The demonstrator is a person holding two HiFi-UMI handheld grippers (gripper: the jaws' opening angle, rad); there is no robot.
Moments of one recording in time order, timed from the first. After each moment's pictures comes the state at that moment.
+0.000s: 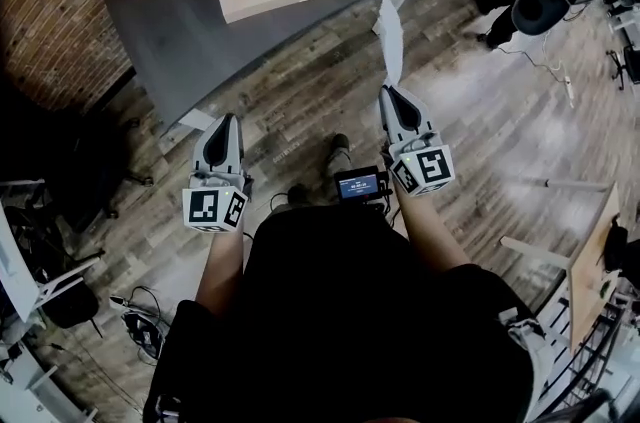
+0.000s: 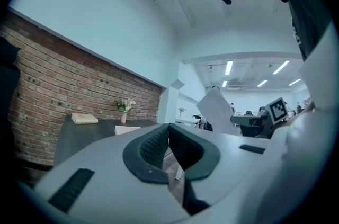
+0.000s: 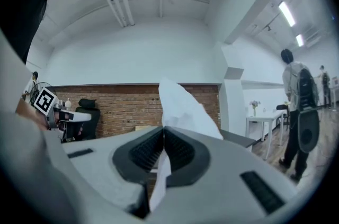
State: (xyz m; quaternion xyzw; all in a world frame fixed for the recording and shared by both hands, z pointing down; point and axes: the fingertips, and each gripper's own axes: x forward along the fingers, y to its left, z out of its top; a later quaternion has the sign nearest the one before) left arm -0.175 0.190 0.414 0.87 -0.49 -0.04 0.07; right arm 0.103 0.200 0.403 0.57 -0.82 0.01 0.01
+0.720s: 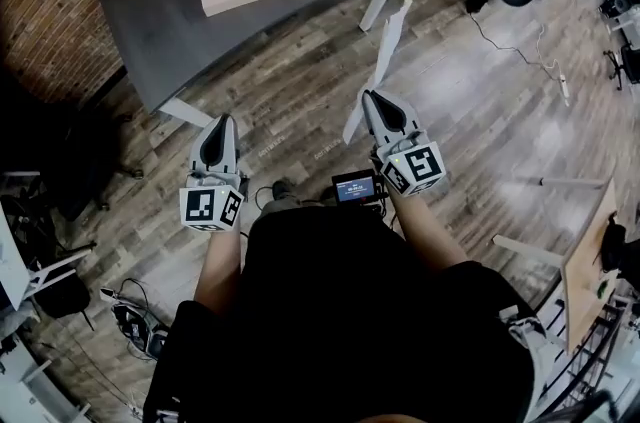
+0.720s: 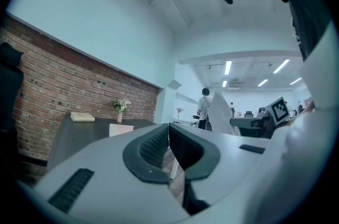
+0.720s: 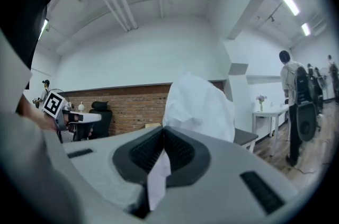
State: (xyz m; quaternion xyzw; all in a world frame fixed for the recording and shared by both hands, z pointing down) left arm -0.117 0.259 0.408 0.87 -0.49 -0.05 0.06; right arm 0.140 0.268 0.406 0.52 -0.85 0.03 0.01
